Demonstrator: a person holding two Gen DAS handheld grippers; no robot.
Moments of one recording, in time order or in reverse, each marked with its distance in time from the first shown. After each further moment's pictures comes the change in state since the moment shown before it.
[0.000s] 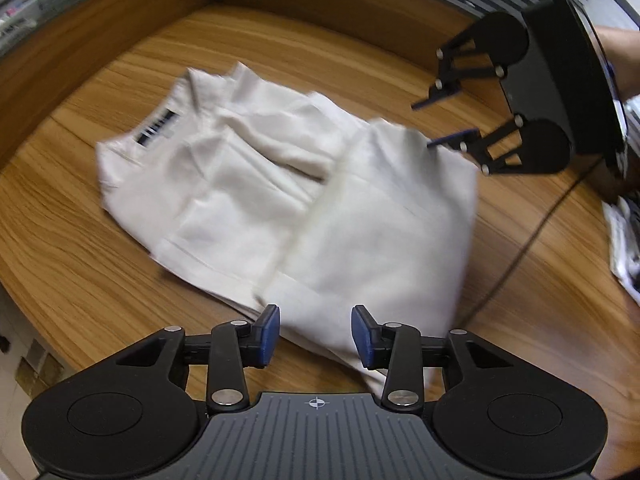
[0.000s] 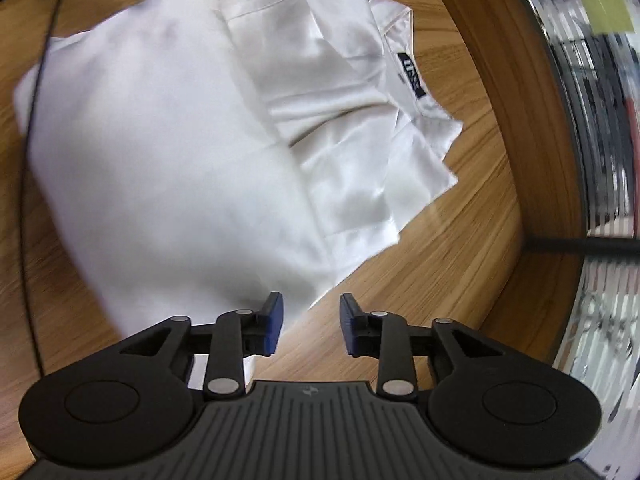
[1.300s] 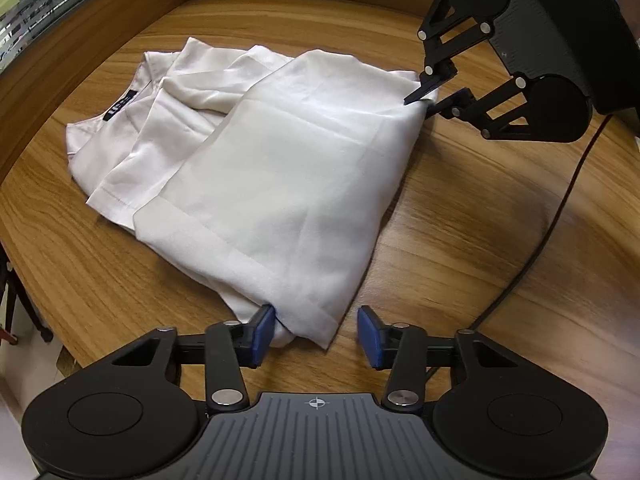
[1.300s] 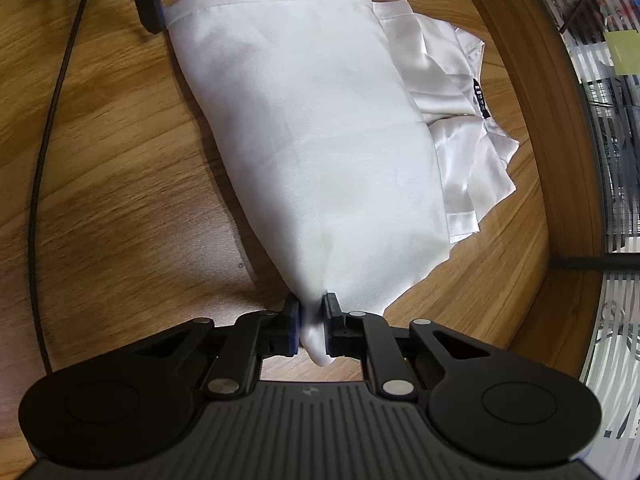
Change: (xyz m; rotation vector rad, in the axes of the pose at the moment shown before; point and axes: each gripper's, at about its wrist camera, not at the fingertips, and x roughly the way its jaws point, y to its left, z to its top) left arm 0.053 -0.117 -0.052 -0.025 -0.019 0.287; right arm -0.009 0.088 -0.047 -0.115 -0.143 -0.021
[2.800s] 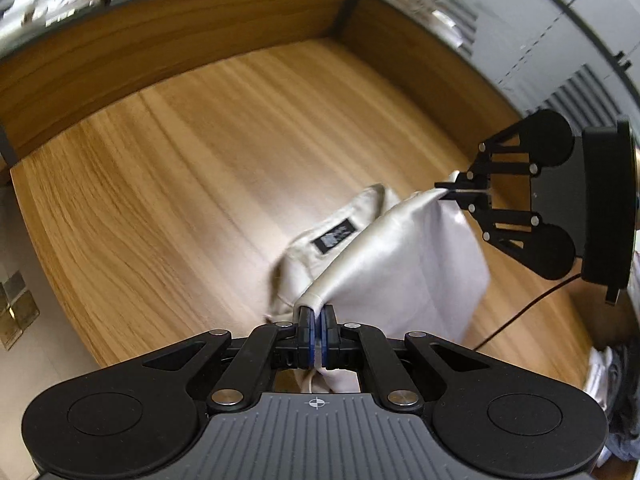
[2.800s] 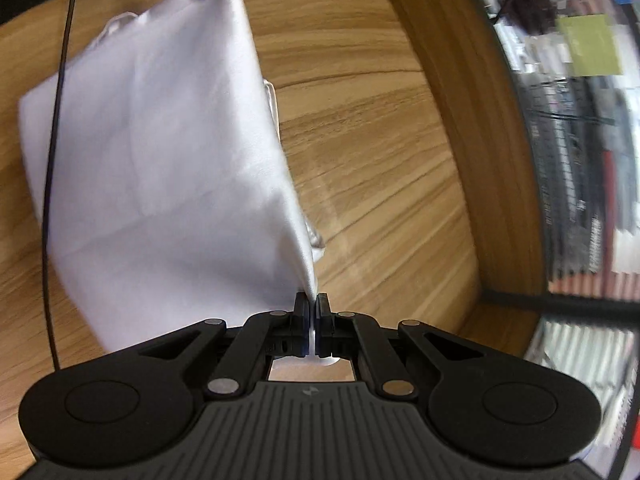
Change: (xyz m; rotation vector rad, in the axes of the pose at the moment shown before) left arm -0.022 0.219 0.058 -0.484 -0.057 -0.213; right arm 0.039 -0.198 0.093 0.000 0.059 -0.014
